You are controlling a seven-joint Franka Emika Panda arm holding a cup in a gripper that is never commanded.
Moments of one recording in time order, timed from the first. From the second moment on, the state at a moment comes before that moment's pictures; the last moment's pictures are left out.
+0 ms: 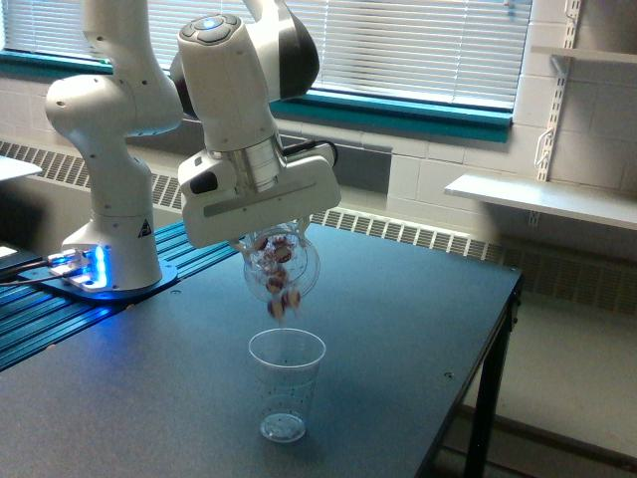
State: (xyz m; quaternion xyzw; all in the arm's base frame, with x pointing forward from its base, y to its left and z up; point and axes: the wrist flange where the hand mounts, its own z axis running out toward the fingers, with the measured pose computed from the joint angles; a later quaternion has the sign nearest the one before) arm 0.432 -0.229 0.319 -0.66 0.73 0.06 0.16
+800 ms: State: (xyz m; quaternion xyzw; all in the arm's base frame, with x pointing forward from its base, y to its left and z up) arm 0.433 -0.239 0.320 -0.63 0.74 0.08 0.21
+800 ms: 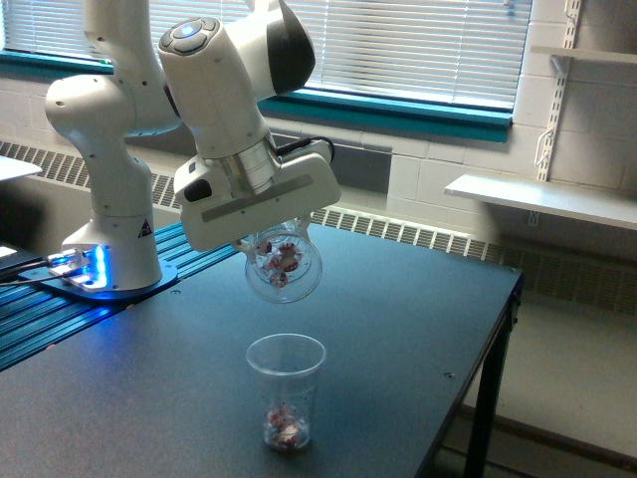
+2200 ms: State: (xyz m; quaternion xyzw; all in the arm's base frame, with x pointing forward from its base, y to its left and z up) arm 0.440 -0.259 0.317 -0.58 0.77 0.09 0.26
